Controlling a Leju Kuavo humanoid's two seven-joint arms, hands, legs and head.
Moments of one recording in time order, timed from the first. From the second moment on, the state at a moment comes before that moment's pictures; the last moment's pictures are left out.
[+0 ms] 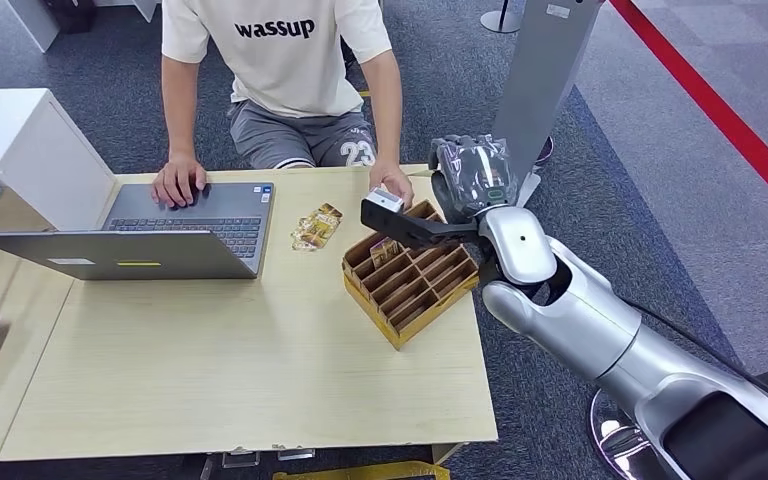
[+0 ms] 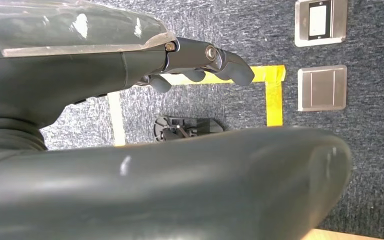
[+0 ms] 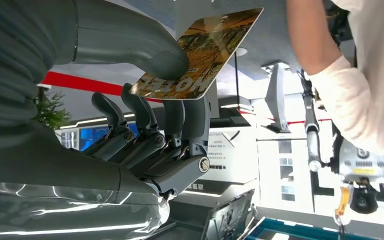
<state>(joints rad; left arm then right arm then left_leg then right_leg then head) -0.12 0.12 -1.19 -0.21 1.11 0.16 -0.35 -0.81 -0.31 0.91 -1.48 0.96 -0.15 0.38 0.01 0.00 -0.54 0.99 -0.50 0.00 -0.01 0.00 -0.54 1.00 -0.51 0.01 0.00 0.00</state>
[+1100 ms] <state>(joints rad) -0.12 0.10 -1.19 -0.21 1.11 0.15 -0.37 -0.64 -0.06 0.91 -1.04 0.91 -0.66 0.08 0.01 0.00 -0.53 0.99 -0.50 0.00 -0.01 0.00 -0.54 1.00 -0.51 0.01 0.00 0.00</state>
